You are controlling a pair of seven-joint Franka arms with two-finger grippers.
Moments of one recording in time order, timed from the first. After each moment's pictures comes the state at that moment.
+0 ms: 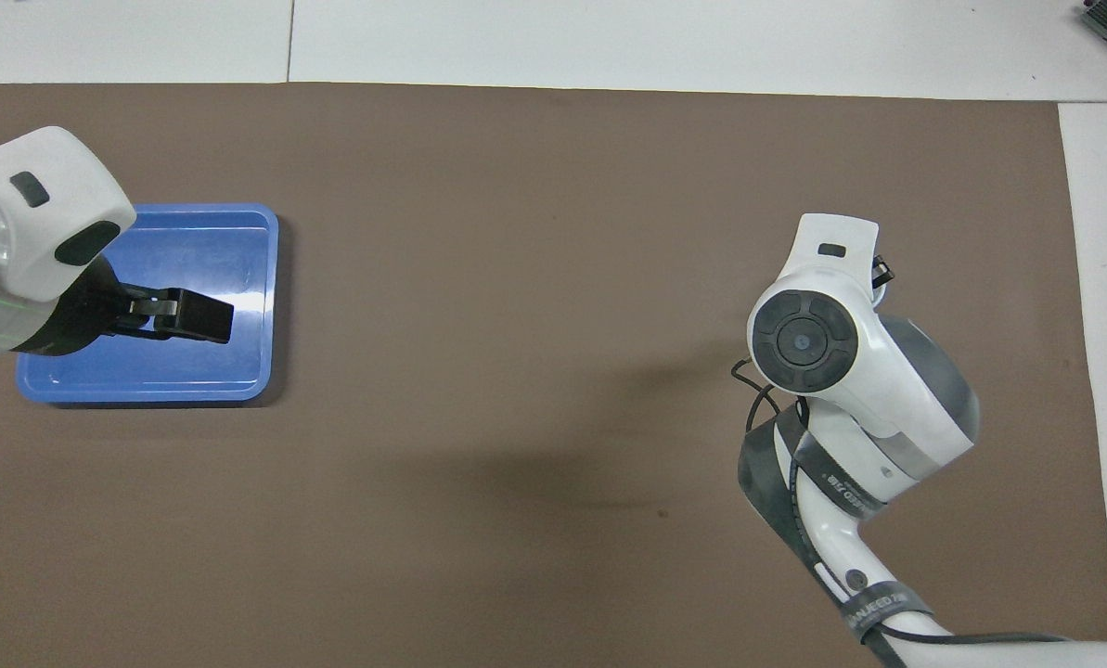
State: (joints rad) left arm -0.04 -0.07 -0.20 -1.61 -0.03 1.57 -0.11; right arm 0.29 0.11 0.01 -2.03 -0.67 2.17 0.12
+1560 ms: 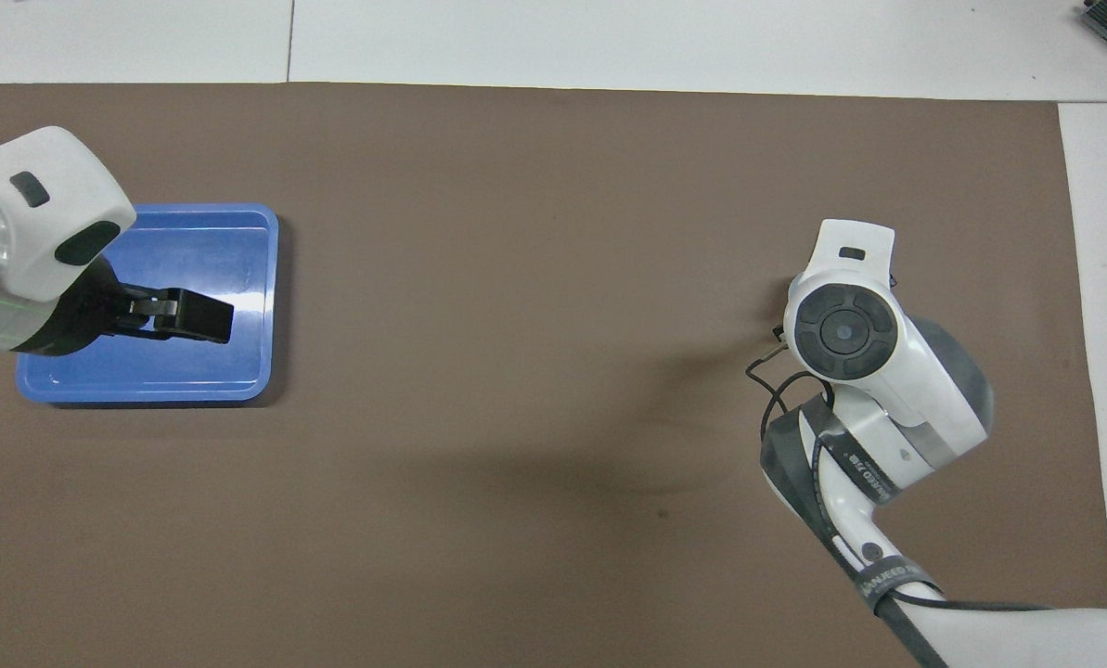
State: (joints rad) left arm -0.04 -0.07 -0.20 -1.61 -0.03 1.57 -0.11; right arm 0.22 0.14 0.01 -2.08 -0.61 2.29 0.08
